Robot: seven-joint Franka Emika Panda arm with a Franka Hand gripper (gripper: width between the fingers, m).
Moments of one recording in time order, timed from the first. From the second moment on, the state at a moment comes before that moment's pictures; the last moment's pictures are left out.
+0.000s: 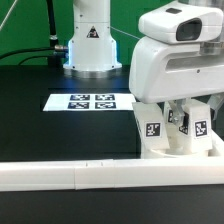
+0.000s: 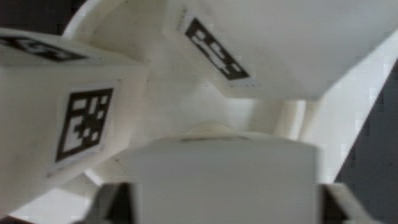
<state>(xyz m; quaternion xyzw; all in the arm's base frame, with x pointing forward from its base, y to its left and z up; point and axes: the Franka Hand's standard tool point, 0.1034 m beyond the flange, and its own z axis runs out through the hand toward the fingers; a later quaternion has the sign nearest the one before) 0.629 0.106 0.065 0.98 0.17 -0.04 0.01</state>
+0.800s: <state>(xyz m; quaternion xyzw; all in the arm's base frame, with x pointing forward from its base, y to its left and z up) 0.633 0.110 0.066 0.94 -0.35 -0.03 0.00</state>
